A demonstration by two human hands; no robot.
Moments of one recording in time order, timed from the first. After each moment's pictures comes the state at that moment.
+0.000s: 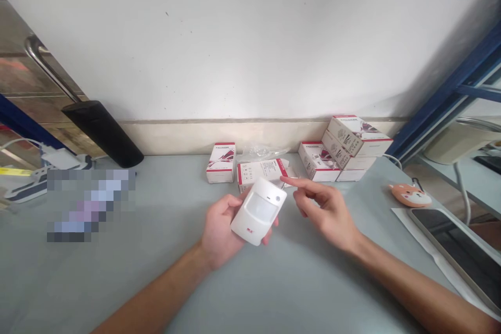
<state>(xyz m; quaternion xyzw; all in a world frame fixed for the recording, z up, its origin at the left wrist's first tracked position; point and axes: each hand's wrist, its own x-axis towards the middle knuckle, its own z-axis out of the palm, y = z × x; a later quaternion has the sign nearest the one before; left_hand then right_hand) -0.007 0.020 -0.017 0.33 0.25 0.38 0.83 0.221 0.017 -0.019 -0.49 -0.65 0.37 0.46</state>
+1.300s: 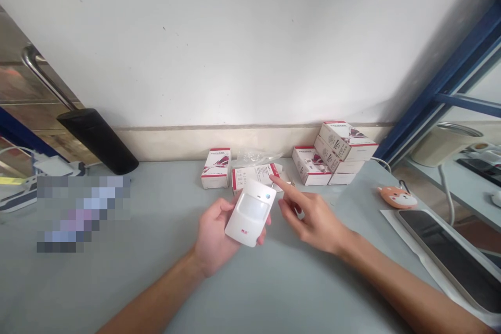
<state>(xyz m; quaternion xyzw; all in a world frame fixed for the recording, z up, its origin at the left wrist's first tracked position) -0.006 0.019 -0.017 0.32 0.26 0.40 0.81 0.235 0.029 -0.031 -0.38 -0.85 0.15 0.35</state>
